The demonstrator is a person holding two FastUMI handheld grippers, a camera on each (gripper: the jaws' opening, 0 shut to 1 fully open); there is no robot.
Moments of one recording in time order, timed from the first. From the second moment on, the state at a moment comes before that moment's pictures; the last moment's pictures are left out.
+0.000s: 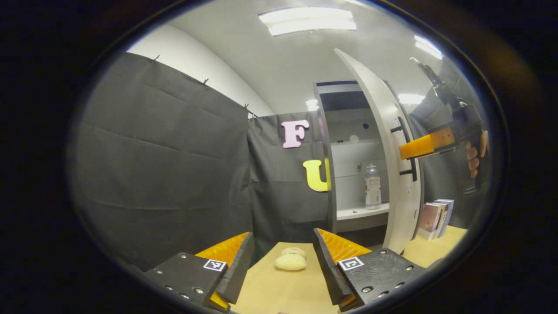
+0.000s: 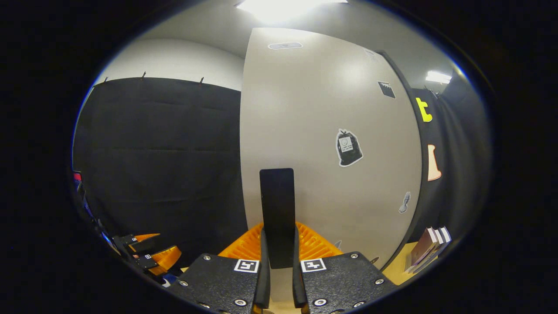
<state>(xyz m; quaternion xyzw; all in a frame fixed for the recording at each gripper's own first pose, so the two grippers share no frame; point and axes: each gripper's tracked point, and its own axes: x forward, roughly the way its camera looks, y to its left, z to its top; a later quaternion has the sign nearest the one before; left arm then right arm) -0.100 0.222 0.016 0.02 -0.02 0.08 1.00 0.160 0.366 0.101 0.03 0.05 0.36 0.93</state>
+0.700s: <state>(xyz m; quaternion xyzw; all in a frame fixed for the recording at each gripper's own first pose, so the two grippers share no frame) -0.078 0.142 0.020 0.01 -0.03 0.00 1.00 0.164 0.344 0.099 0.03 0.03 0.36 0.93</state>
